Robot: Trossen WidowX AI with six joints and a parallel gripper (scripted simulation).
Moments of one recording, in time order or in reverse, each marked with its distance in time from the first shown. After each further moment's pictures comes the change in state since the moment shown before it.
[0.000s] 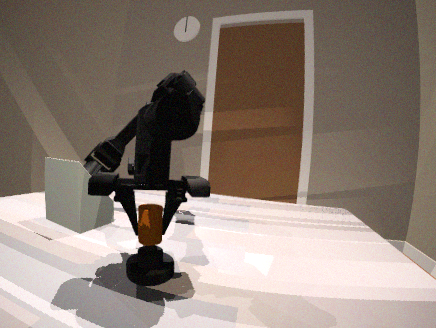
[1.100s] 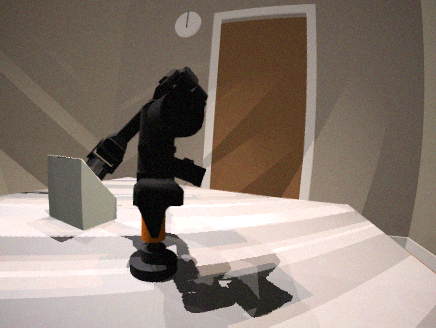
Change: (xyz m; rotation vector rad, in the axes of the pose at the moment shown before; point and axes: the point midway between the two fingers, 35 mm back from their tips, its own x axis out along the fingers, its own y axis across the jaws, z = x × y) arm 0.001 -0.001 -0.001 1.558 0.006 -0.005
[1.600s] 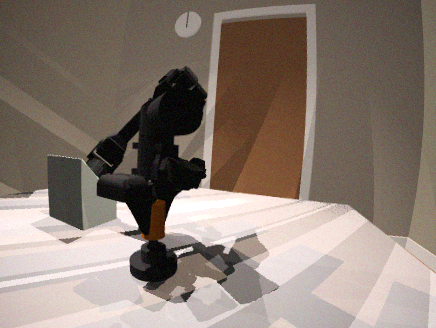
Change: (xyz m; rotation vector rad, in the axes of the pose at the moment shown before) arm -0.003 0.003 0.000 0.704 0.000 0.004
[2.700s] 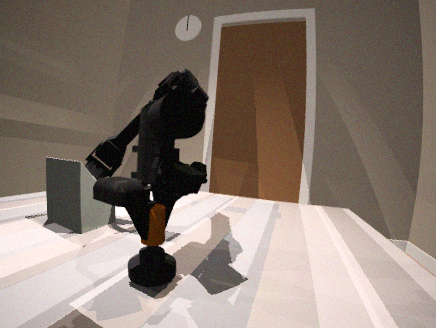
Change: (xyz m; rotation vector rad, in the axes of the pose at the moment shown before) arm 0.000 -0.003 0.004 0.073 -0.002 -0.001
